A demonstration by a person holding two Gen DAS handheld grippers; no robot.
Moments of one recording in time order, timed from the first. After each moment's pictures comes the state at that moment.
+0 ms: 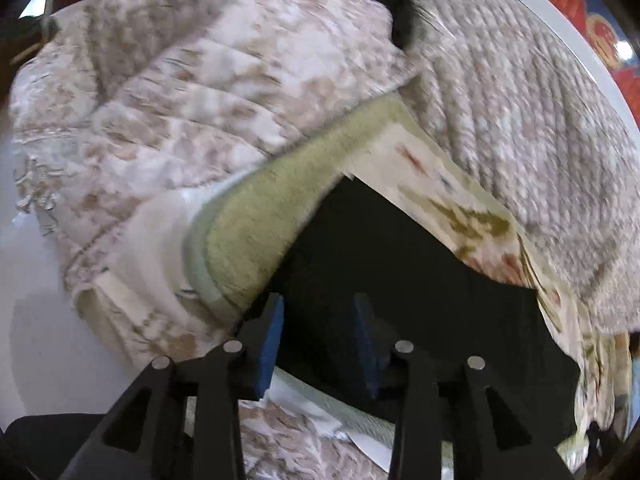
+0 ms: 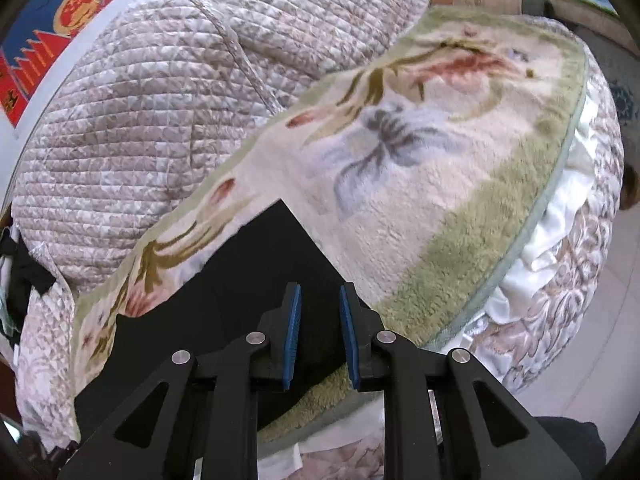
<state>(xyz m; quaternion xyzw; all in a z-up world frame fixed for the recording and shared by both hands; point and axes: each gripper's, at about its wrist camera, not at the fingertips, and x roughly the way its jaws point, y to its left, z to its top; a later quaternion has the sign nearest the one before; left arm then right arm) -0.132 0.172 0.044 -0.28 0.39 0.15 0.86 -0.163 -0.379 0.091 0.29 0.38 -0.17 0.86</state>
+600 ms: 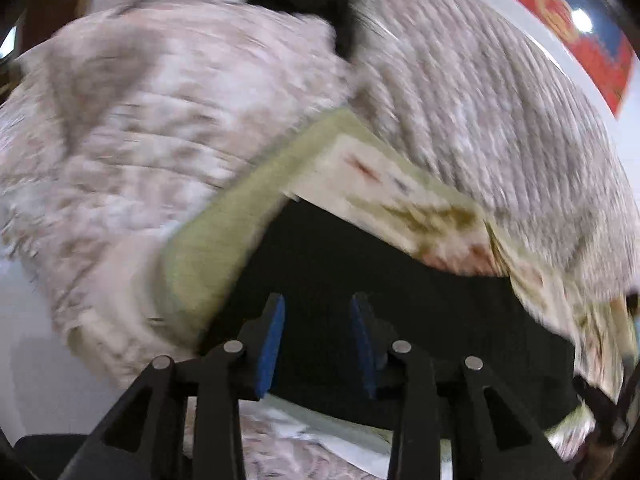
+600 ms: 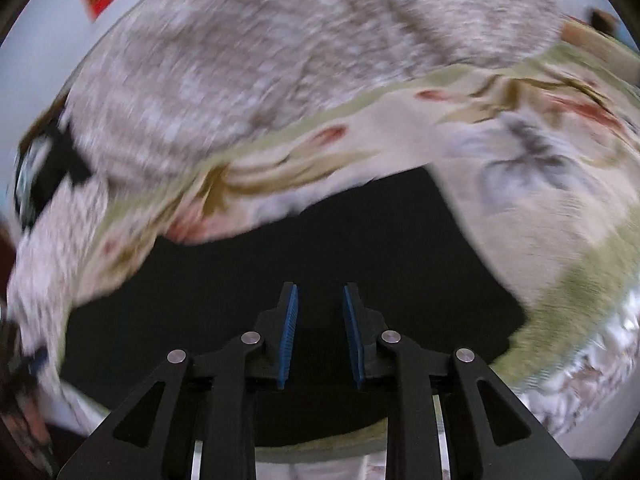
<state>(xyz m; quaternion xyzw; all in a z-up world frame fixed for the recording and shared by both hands) -0.127 0.147 0.056 -0.22 0.38 0.10 0.89 -0.106 -0.297 0.069 0.16 0.43 0.00 0.89</state>
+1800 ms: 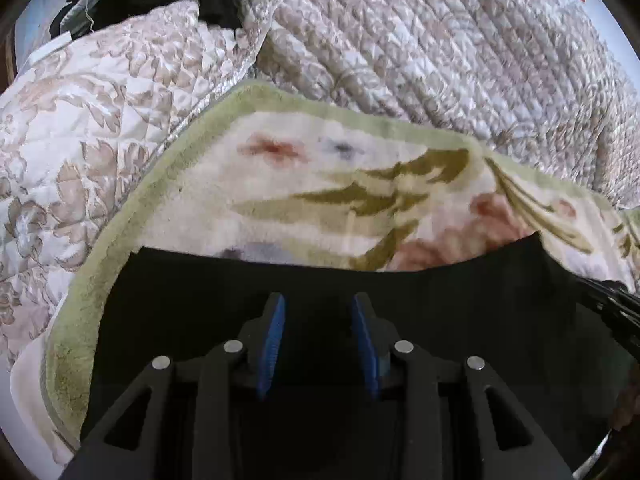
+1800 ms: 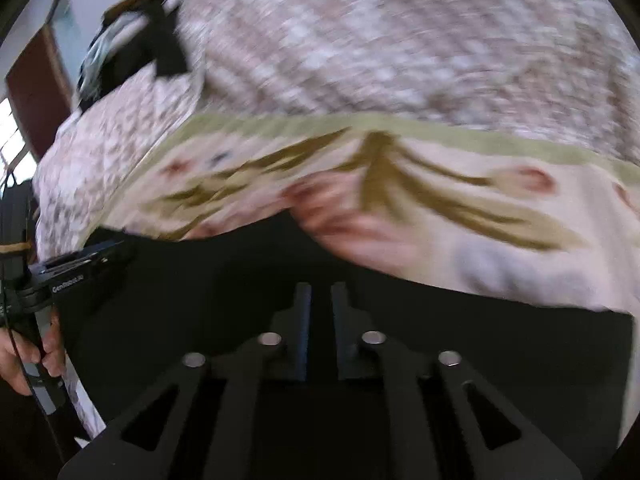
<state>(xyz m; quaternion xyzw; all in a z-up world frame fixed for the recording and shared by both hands) -0.006 0.083 0.028 -0.08 0.43 0.08 0.90 0.010 -0.157 0.058 0.02 0.45 0.19 0.87</state>
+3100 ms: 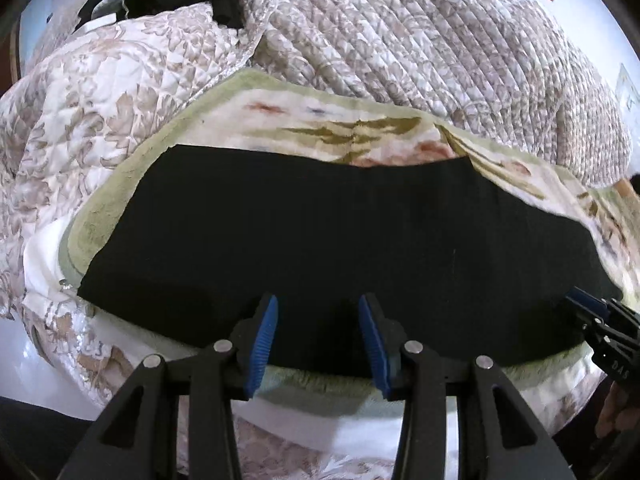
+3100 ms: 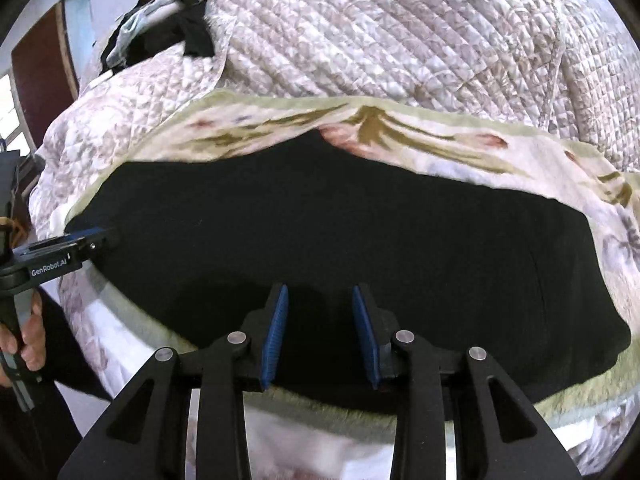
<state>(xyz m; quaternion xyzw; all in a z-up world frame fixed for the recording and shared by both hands) -0.125 0.043 0.027 -0.08 0.41 0.06 0.91 -0.121 -0.167 0.055 -0.01 0.43 0.16 0.89</state>
